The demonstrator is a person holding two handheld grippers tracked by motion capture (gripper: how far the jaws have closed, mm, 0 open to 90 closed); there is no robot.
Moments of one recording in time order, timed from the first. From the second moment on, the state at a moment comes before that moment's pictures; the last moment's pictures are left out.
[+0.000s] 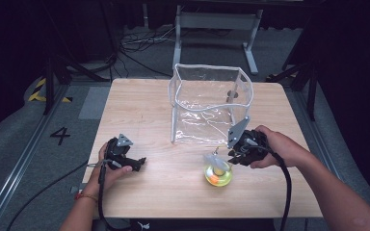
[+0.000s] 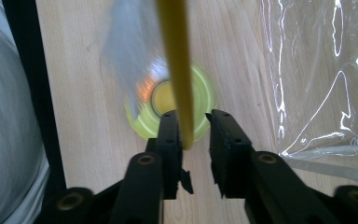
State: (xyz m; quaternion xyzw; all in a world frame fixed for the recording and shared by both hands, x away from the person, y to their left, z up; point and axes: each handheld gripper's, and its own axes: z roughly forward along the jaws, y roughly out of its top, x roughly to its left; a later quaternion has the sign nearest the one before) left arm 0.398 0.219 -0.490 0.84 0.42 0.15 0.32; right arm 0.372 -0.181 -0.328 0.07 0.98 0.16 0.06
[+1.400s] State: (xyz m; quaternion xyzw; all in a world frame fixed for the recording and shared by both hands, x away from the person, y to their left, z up) left arm 0.398 0.219 -0.490 0.84 0.42 0.15 0.32; right arm 0.386 -0.275 -0.292 0.16 0.97 0.14 0.11
